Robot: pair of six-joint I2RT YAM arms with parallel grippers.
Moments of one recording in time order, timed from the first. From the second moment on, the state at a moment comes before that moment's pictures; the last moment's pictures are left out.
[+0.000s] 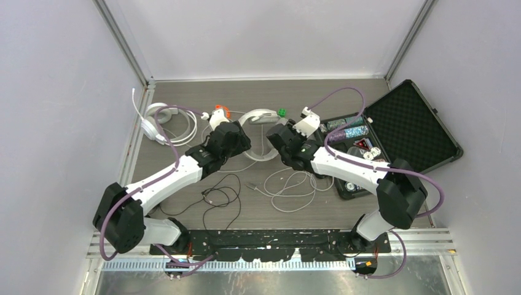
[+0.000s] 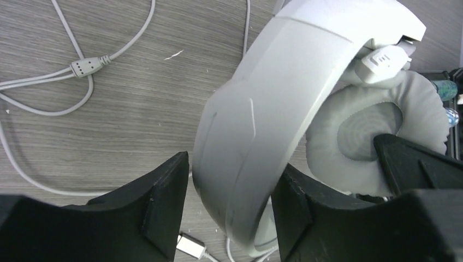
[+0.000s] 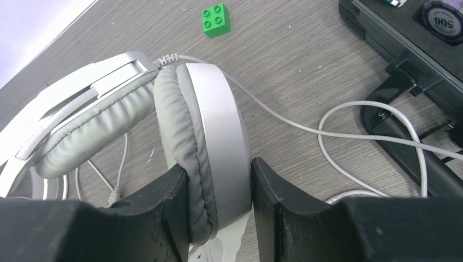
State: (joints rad) left arm -0.67 1.30 0.89 -0.20 -0.37 -0.84; right arm 0.86 1.55 1.09 -0.32 0.82 1.14
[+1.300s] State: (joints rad) left arm -0.43 1.20 1.32 -0.70 0.04 -0.33; right arm 0.86 0.72 0.73 -0.10 0.24 0.26
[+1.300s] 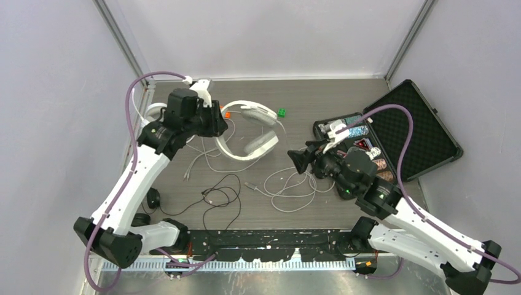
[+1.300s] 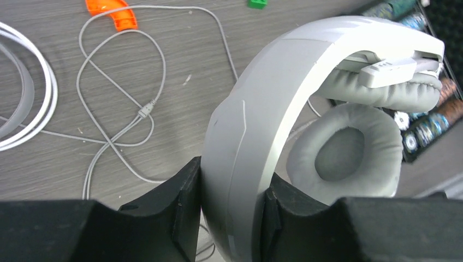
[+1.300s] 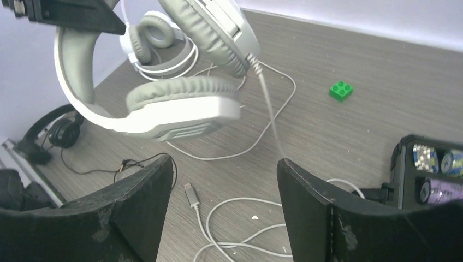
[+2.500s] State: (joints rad) left arm -0.43 1.16 1.89 -1.18 0.44 -0.21; right arm 0.86 0.53 0.39 0.22 -0.22 0.08
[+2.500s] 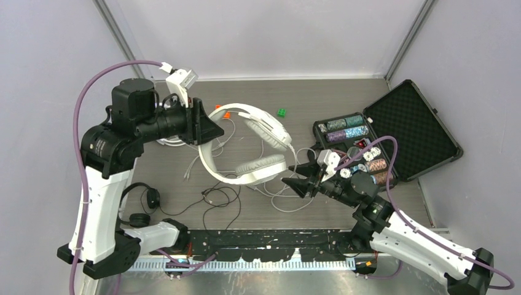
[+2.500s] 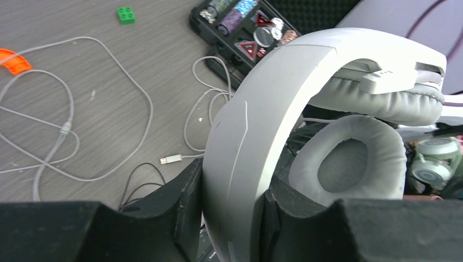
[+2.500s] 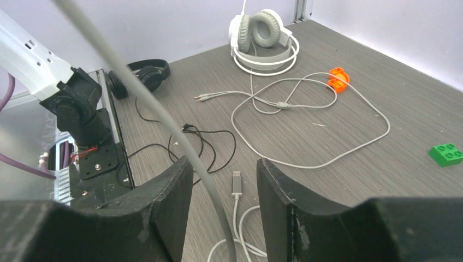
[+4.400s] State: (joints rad) left arm -0.53 1.02 1.18 -0.45 0.99 -0.65; right arm 0.86 1.20 0.60 0.80 -0.17 0.13
